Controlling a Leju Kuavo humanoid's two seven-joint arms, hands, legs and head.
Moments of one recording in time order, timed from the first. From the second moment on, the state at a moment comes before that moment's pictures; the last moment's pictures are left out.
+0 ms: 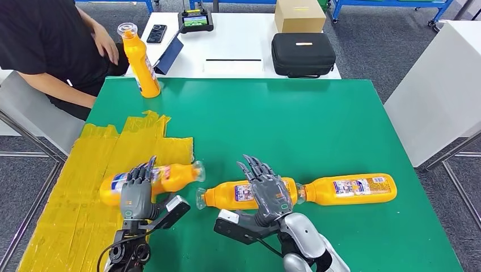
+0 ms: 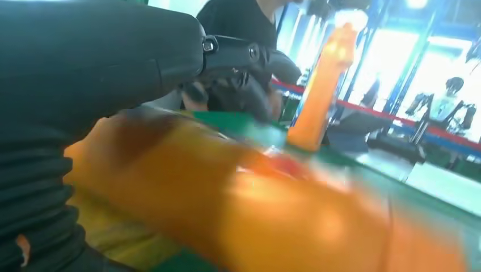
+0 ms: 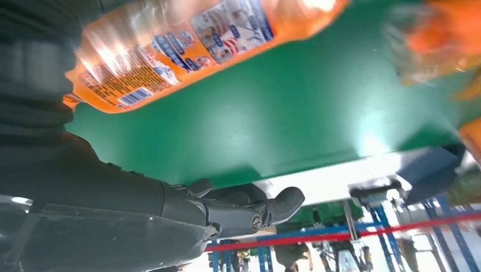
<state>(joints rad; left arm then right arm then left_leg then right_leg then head) -0.16 -0.25 0.09 -0.74 -1.24 0.69 -0.52 -0.07 -0.09 0.50 -1.45 1.13 0.05 0.12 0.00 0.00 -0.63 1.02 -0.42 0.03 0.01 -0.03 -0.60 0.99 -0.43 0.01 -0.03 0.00</state>
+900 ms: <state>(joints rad) -0.28 -0.24 -0.02 -0.53 -1.00 0.67 -0.54 -0.13 0.01 0.46 -1.23 1.27 0.19 0.18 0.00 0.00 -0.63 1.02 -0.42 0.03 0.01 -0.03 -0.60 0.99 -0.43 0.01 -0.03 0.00</state>
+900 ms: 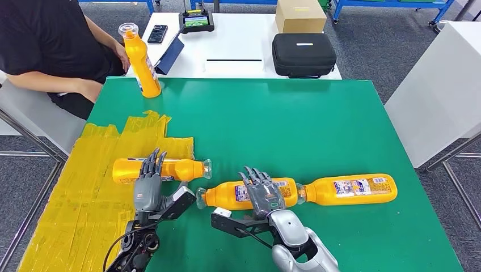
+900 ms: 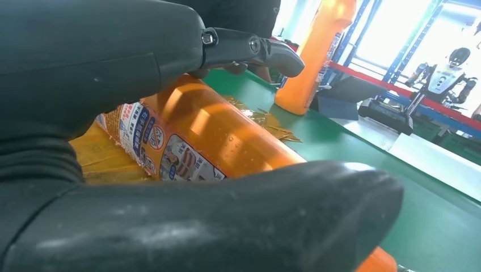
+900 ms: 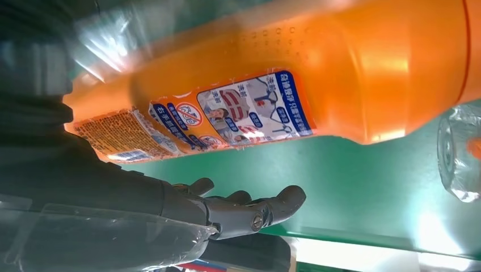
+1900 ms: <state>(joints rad) -0.22 -0.18 -0.10 -0.68 -0.61 0.54 -0.63 -0.12 -0.15 0.30 -1.20 1.35 0.31 0.19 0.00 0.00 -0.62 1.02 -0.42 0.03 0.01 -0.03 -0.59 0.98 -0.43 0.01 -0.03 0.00</state>
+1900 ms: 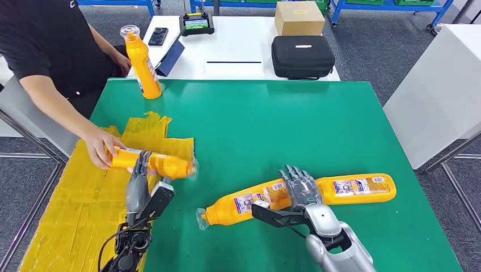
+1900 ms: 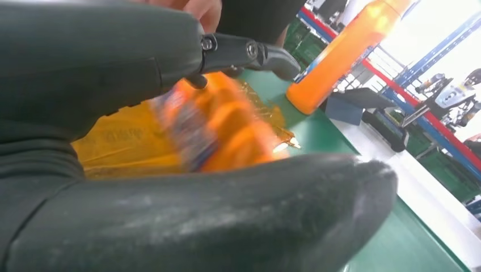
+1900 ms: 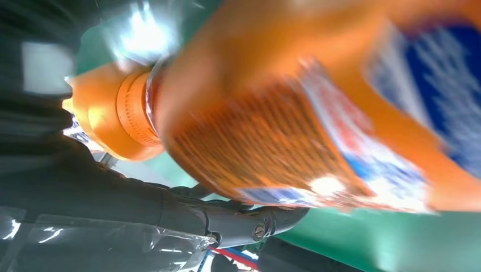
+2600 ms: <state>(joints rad) -0.25 -0.18 -0.10 -0.67 -0.54 0.52 -0.67 -0.36 -0.12 0.36 -0.83 1.25 0.22 0.01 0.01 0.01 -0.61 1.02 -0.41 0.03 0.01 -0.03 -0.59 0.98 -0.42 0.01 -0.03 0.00</state>
